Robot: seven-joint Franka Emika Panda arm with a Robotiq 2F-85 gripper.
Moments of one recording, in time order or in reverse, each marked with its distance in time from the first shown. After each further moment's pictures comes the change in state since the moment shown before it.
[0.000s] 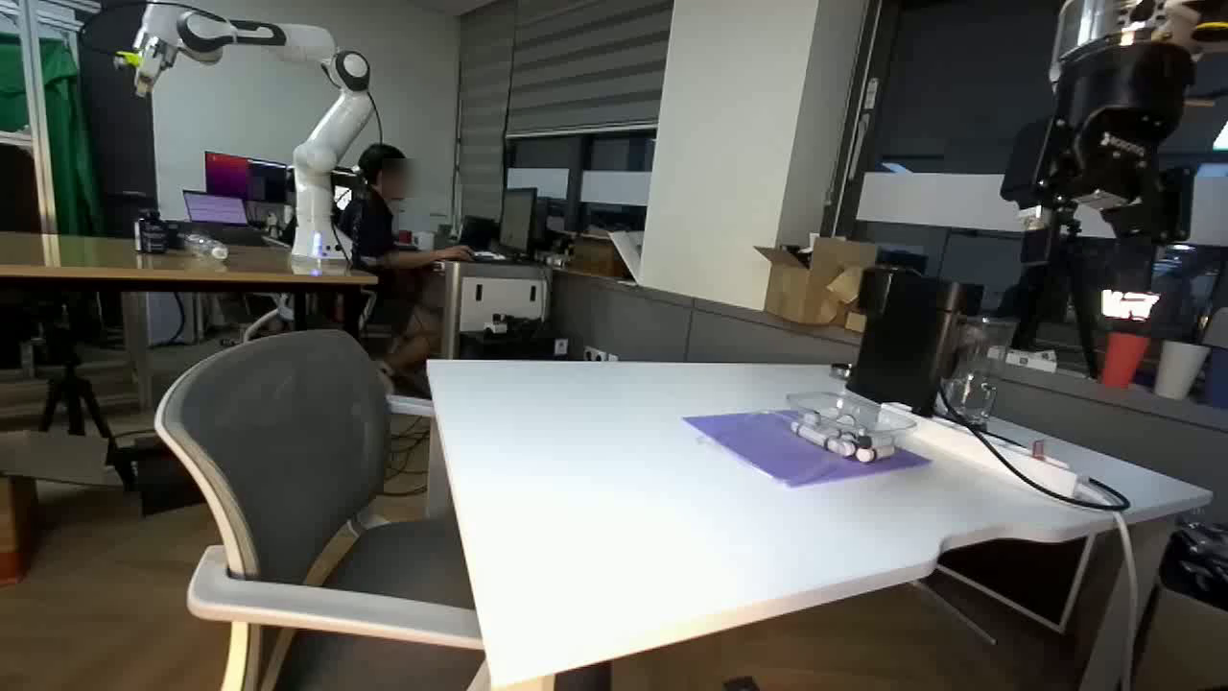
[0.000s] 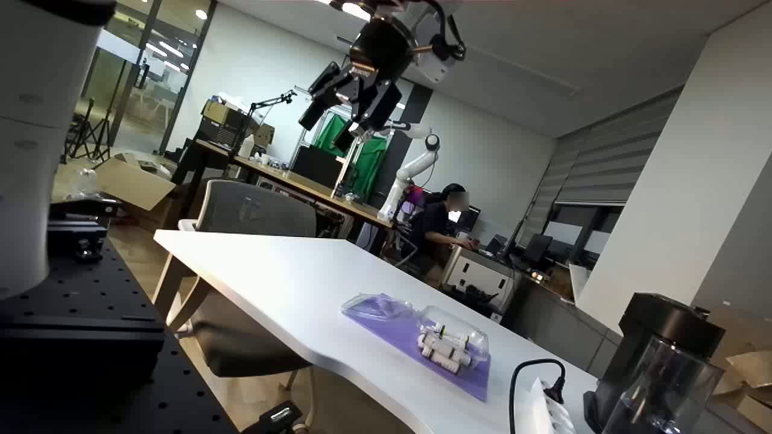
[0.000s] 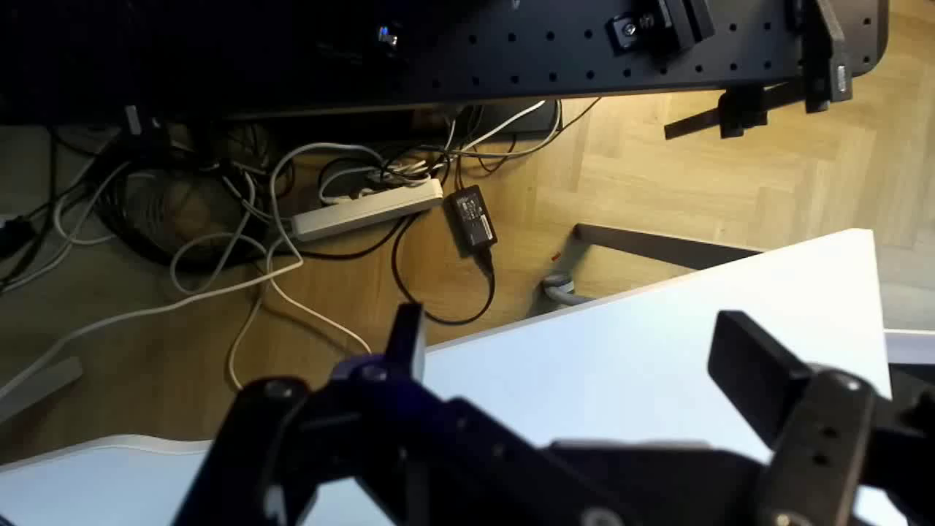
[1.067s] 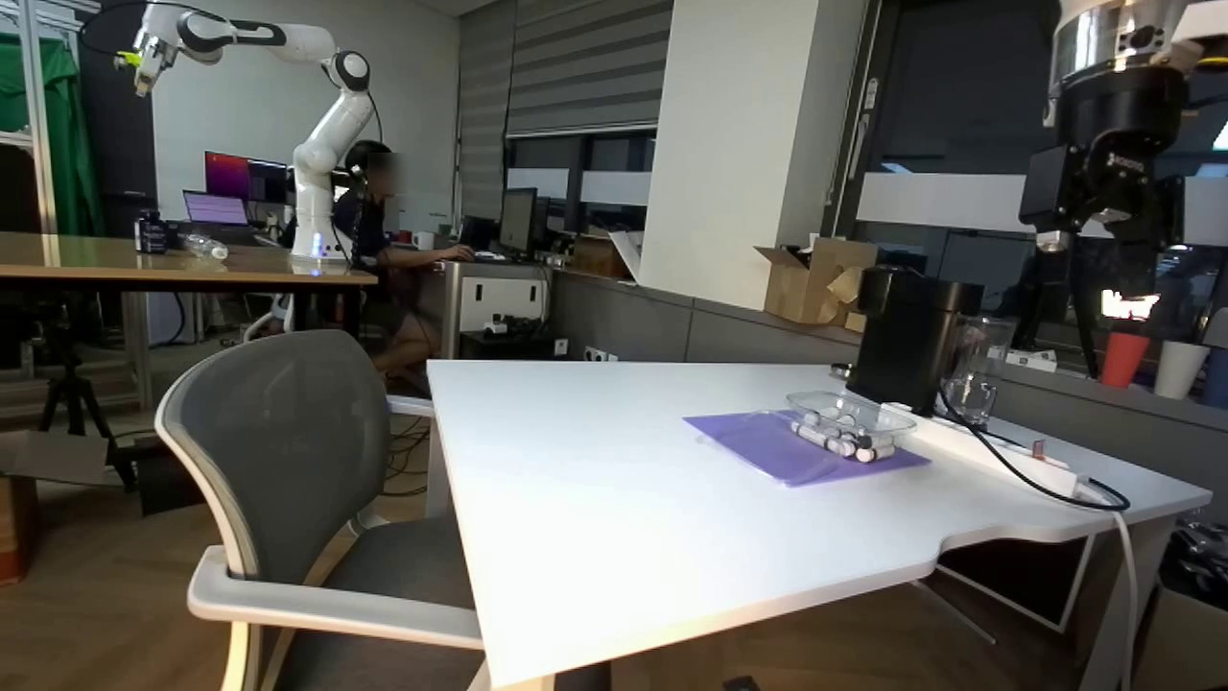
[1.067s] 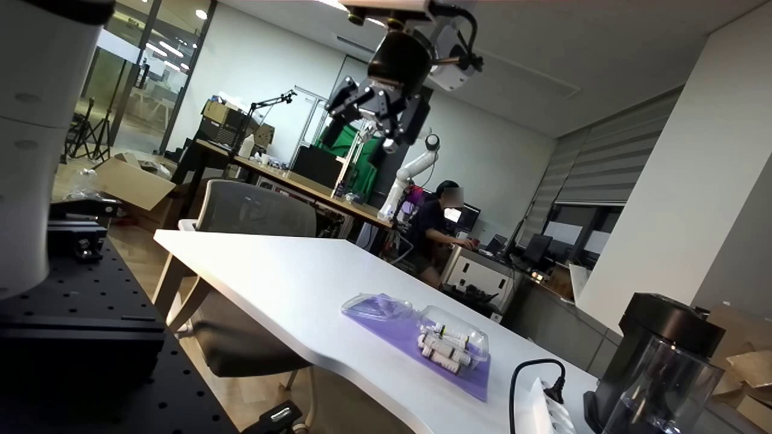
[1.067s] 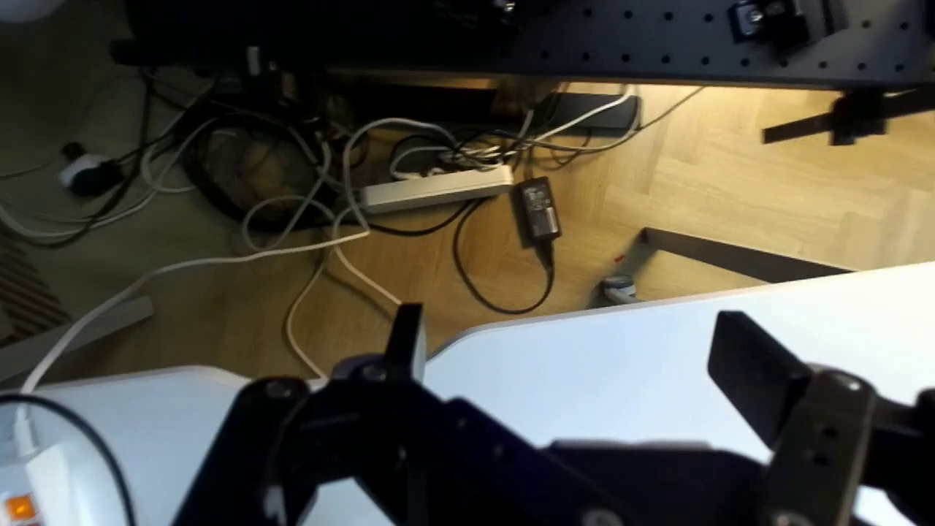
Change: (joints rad) arm -0.029 0.075 -0.002 0.032 -0.135 0.081 -0.078
